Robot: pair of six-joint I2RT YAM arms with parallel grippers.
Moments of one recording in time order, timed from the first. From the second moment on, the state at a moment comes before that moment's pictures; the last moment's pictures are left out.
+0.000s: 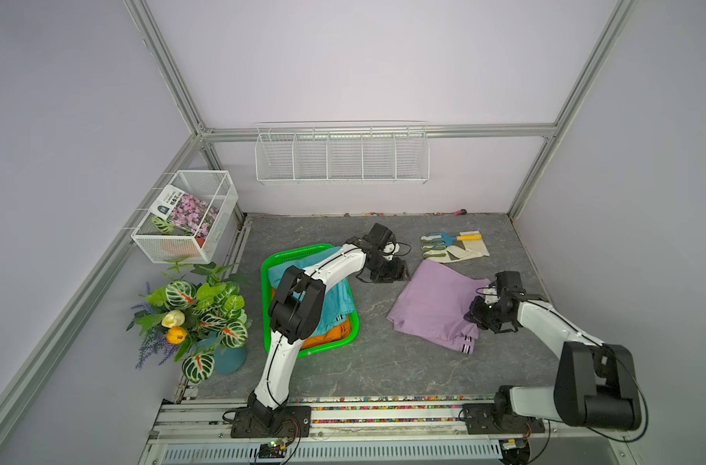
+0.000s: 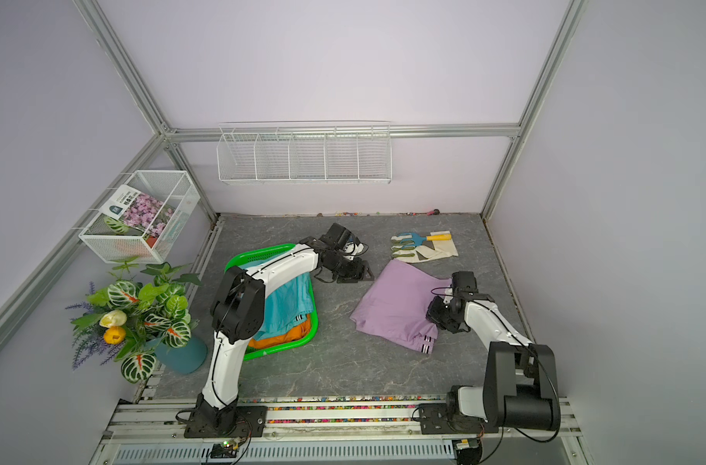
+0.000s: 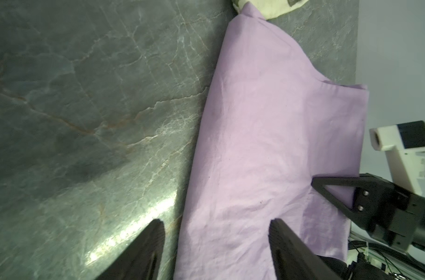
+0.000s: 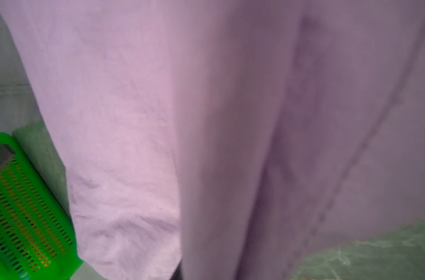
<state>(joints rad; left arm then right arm) -0.68 2.19 1.78 -0.65 0.52 -0.47 -0.07 1.38 0.70 -0.61 -0.36 0.48</state>
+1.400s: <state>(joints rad) -0.77 2.29 1.81 -0.60 0.60 -0.51 -0.06 1.37 0.71 -0.64 -0.38 0.46</state>
